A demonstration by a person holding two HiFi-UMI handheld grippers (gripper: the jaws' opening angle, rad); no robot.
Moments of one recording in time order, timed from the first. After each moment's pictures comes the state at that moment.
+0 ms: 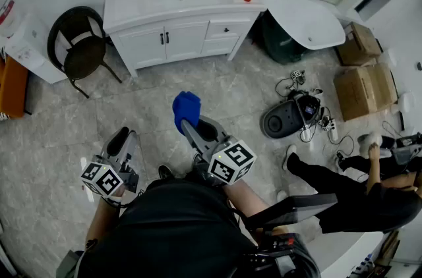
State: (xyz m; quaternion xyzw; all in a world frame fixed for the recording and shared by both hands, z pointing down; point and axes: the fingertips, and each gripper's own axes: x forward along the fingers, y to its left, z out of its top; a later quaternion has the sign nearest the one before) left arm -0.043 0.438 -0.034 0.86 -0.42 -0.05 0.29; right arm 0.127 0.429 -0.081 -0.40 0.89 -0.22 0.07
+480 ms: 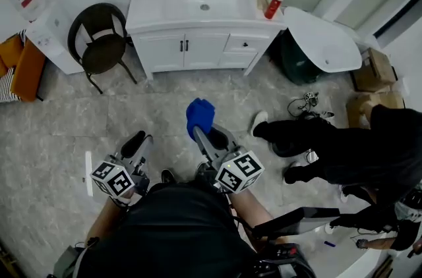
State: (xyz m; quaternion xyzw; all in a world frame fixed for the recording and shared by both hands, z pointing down) left arm -0.017 0.454 -0.042 0.86 -0.40 -0.05 0.30; right arm 0.136 0.439 -0.089 -0.41 0.89 -0.20 0.08
